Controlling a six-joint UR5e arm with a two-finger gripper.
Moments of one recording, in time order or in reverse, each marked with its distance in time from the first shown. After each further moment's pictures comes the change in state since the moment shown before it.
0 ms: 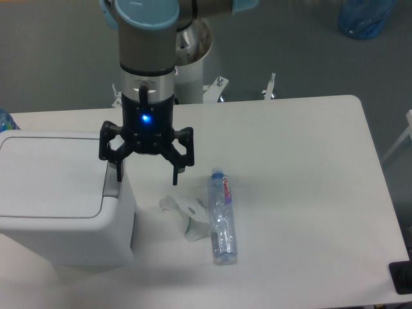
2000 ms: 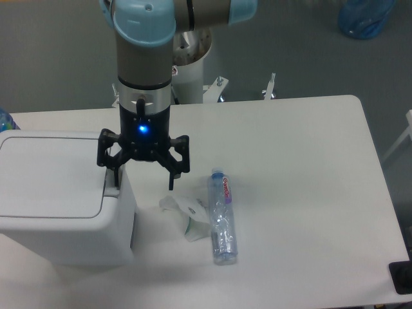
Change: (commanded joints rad) arm -0.012 -0.015 -0.015 0.000 0.002 -0.005
